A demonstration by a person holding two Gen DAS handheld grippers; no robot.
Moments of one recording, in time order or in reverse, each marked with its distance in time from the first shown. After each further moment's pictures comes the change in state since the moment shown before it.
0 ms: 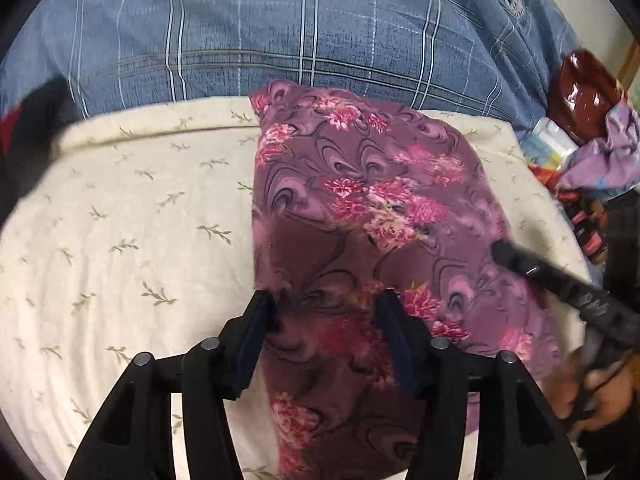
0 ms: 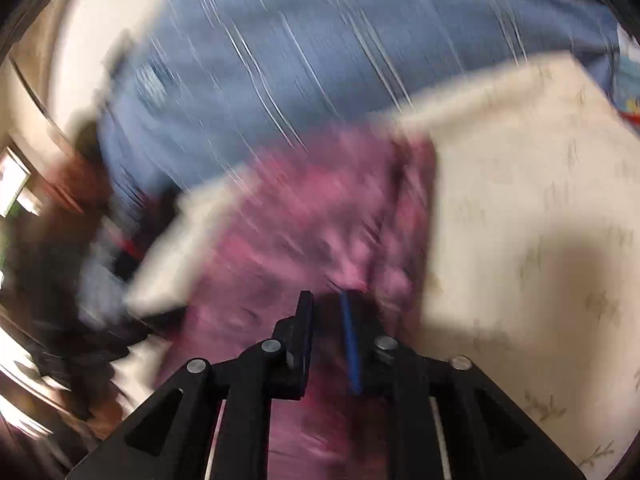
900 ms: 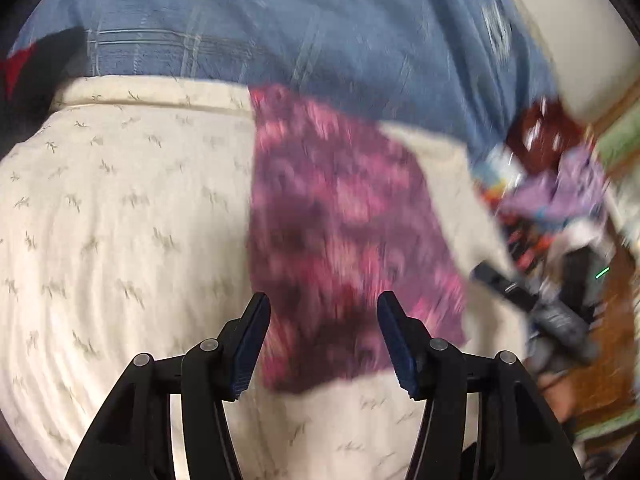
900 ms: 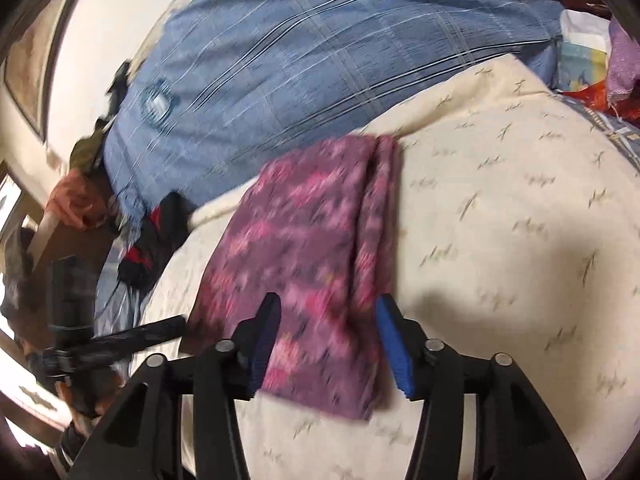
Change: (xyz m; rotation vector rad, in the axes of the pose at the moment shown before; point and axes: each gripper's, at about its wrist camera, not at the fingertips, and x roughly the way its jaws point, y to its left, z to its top) left arm -0.074 0.040 -0.002 -0.177 0.052 -0.245; right arm -0.058 0.006 -0.005 0.114 -0.022 -0.028
